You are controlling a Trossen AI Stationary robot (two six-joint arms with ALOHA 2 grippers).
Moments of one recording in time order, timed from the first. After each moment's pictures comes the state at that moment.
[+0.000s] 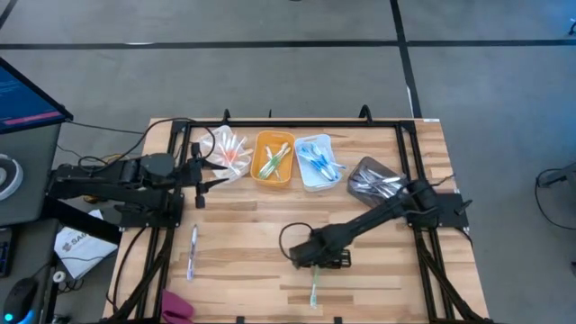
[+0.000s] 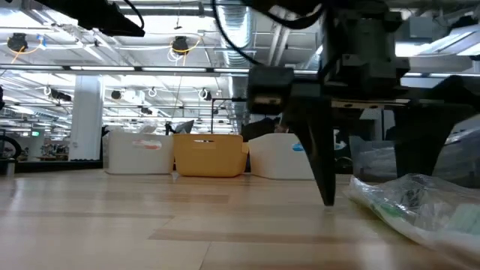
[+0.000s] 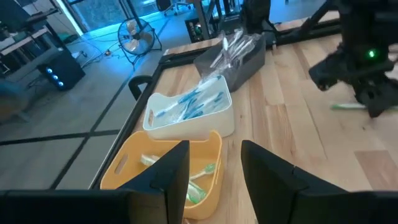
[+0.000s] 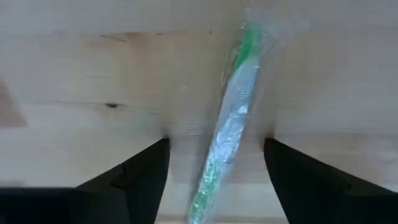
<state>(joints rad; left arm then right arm) -0.02 0.54 0.61 -0.39 -0.29 0.23 0.43 2.12 1.42 -0.73 -0.18 2.01</state>
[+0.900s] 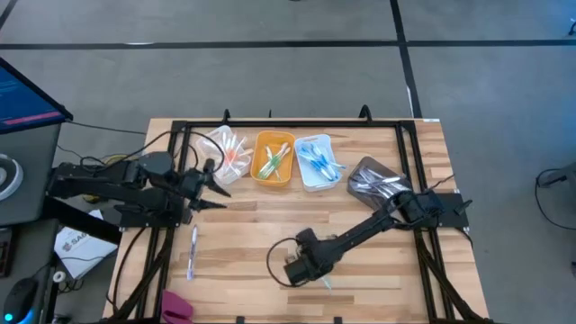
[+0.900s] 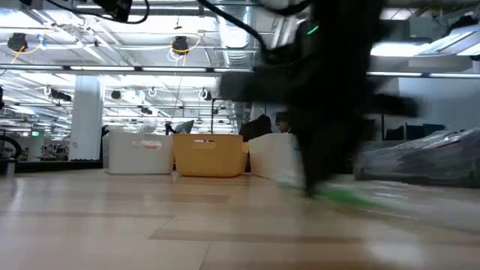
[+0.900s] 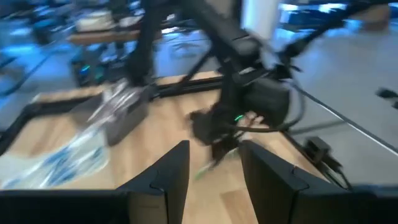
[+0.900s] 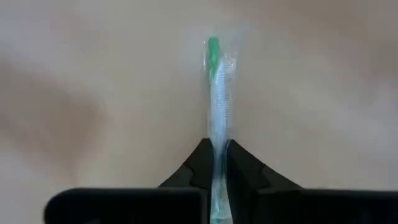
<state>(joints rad) -0.03 0.58 0.61 -0.23 0.22 0.09 0.45 2.26 1.71 -1.03 0.27 1.59</state>
